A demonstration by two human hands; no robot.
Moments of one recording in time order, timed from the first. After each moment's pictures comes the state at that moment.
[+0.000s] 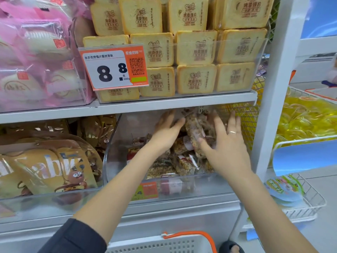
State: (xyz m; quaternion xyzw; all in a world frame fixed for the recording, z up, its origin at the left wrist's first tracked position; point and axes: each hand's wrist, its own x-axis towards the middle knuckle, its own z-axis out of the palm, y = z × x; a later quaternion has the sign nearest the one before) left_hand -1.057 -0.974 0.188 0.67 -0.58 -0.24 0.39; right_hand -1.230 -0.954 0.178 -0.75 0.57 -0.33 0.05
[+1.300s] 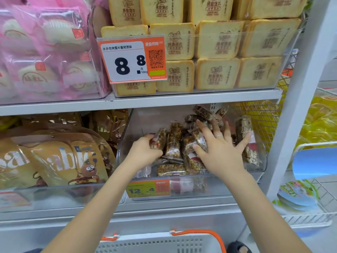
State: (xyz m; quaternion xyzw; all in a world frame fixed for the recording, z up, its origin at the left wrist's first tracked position) left_hand -0.991 -0.912 0.168 0.76 -0.53 -0.20 0.31; right_hand -1.190 -0.957 0.163 -0.81 0.56 -0.20 -0.02
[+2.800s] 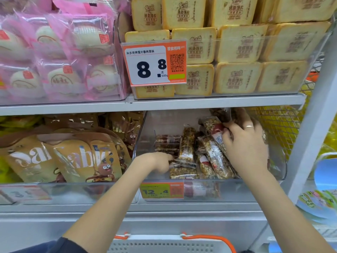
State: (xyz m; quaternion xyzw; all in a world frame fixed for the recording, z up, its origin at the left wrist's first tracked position) left_hand -0.973 -0.941 0.146 0.74 -0.62 -0.23 -0.11; right_hand -1.194 -0.975 0.173 -0.74 0.55 -0.37 -0.05
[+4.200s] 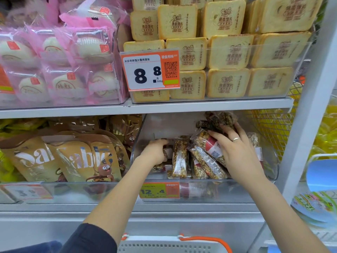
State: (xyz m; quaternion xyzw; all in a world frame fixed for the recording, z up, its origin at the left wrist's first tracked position) left_hand -0.969 -0.946 0.150 0.79 -0.59 -0.13 0.12; right_hand -1.214 -0.977 0.153 -0.84 0.43 -0.34 -0.05
